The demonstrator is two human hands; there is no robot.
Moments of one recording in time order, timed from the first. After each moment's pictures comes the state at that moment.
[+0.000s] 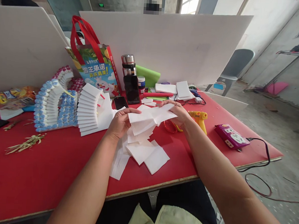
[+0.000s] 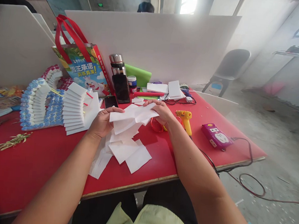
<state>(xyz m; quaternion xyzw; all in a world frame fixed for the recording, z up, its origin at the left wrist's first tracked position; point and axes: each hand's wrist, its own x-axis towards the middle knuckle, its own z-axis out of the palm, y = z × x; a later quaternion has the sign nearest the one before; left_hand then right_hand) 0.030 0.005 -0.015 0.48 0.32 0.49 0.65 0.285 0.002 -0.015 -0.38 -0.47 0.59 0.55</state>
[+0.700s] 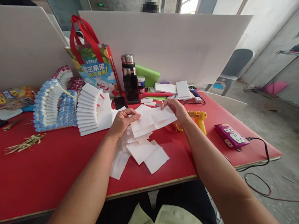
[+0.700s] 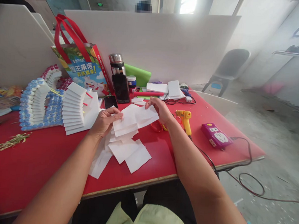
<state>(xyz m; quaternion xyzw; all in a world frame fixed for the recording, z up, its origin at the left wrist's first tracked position) 0.031 0.003 -0.018 0.57 0.35 0.48 0.56 0.290 0.002 -0.013 -0.37 -0.48 0.59 0.54</state>
